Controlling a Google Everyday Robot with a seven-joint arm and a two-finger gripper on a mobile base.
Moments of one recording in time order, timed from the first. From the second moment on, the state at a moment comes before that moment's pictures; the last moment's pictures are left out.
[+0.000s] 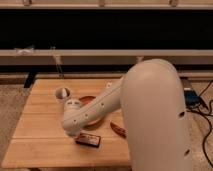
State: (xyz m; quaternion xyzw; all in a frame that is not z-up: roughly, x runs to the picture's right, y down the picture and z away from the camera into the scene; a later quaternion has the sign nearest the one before) arm -0.172 0.253 0.789 -0.30 -0.07 0.07 0.95
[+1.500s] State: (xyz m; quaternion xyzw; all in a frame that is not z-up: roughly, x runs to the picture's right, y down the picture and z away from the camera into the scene) arm -0.087 0.283 0.773 -0.32 -0.03 0.13 0.94
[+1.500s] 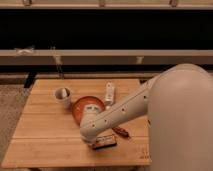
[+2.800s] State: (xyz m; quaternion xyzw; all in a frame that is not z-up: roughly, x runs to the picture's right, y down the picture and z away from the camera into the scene) arm -0.017 0.281 0.769 -0.31 -0.01 0.16 0.94
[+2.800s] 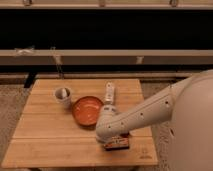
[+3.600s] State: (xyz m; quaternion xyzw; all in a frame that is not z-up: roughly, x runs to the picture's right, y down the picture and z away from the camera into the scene) arm 0.021 0.279 0.763 -0.29 0.00 0.20 0.94
